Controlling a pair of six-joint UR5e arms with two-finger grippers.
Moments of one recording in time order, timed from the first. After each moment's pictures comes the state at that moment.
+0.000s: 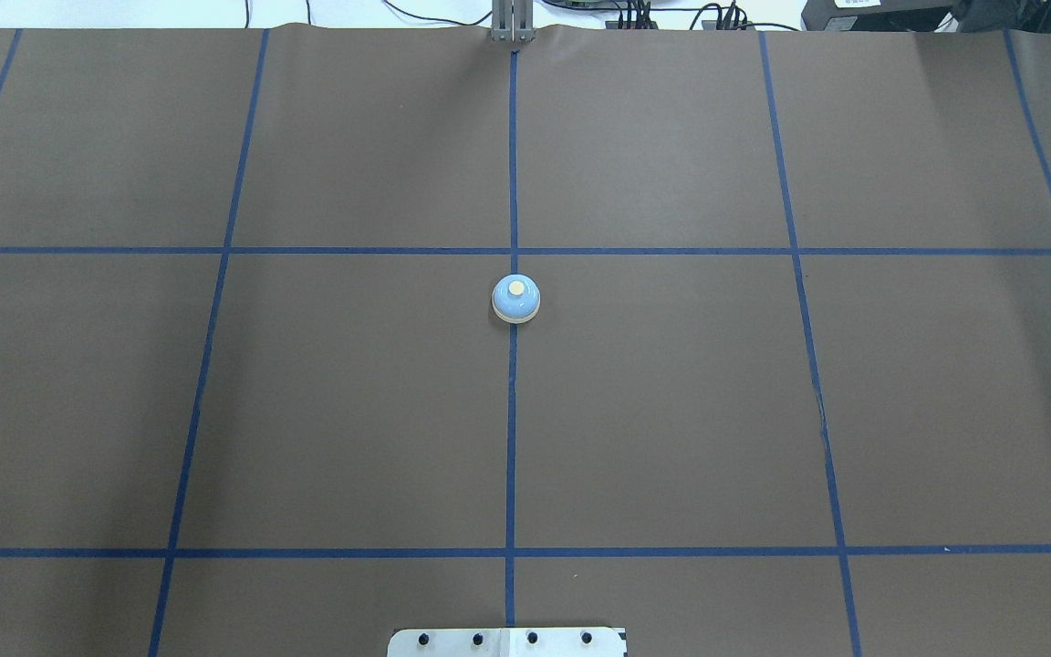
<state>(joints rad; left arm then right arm) -1.59 -1.36 -1.83 -1.56 -2.34 0.21 1.63 -1.58 1.59 -1.51 2.32 -0.12</state>
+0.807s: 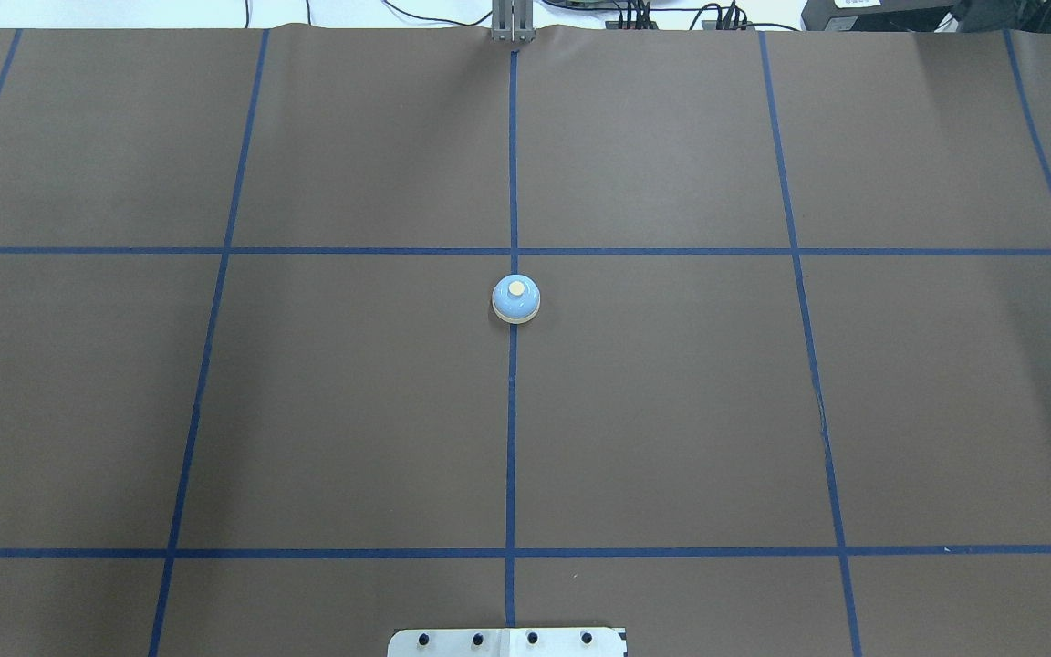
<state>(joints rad) -1.60 -1.35 -1.87 -1.47 -2.32 0.07 1.59 -1.66 1.69 -1.54 2.32 -0.05</state>
